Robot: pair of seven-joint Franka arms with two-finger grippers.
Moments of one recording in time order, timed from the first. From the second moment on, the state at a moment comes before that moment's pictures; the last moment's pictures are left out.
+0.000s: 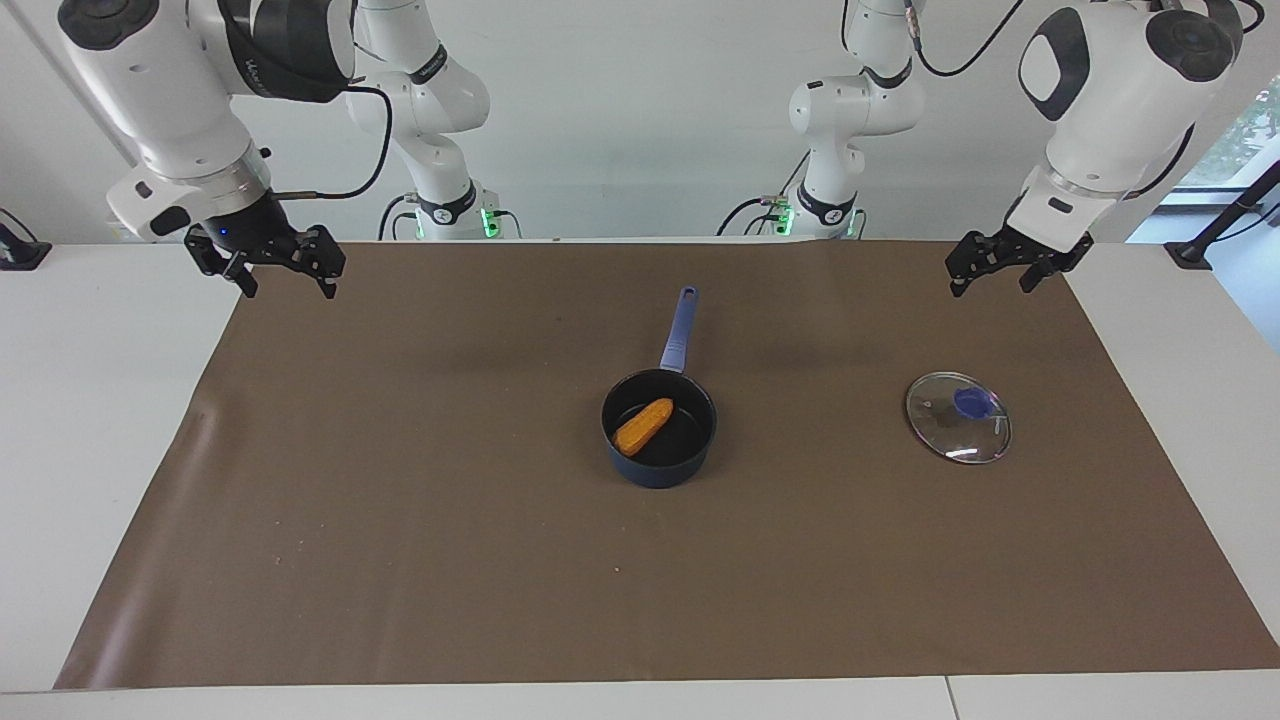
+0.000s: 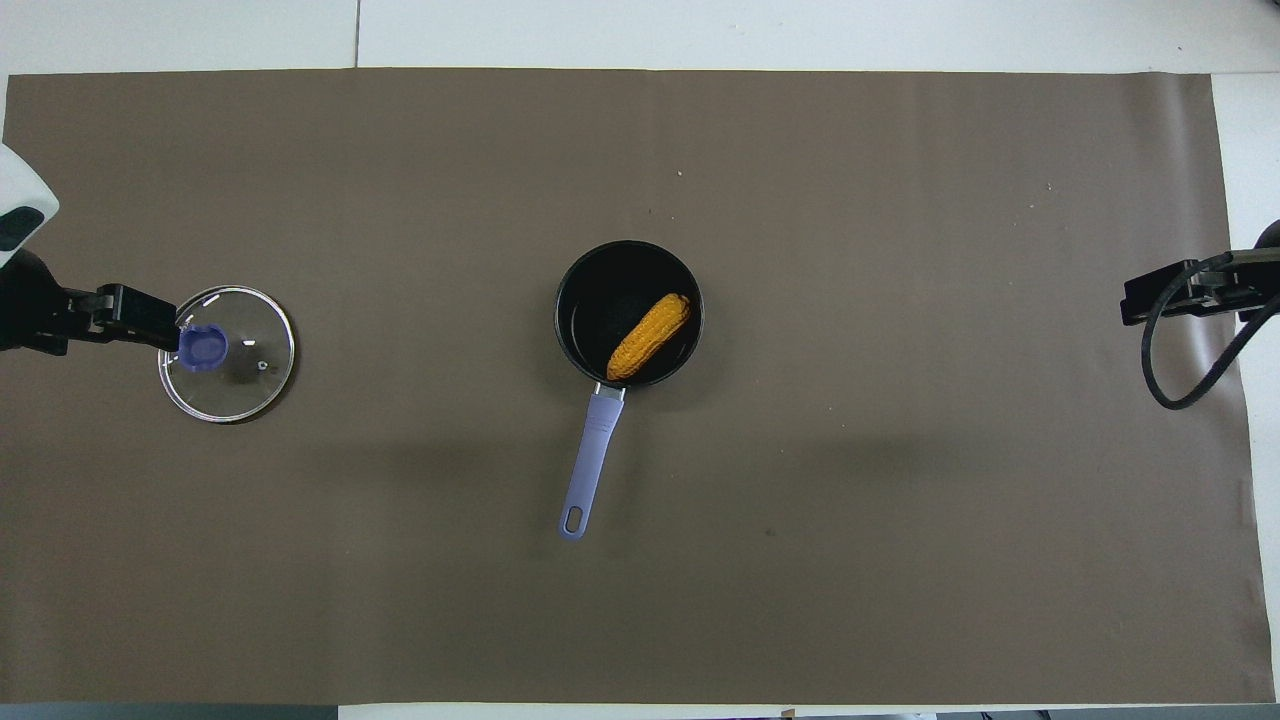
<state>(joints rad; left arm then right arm) -0.02 -0.05 -0.05 -1.74 0.03 1.60 -0.02 0.05 -0.01 -0.10 -1.66 -0.05 1.61 -0.04</state>
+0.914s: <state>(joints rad) -0.06 -0.05 -0.03 -1.70 0.01 1.61 -0.03 0.03 0.02 -0.10 -1.66 -0.03 1.61 -0.04</state>
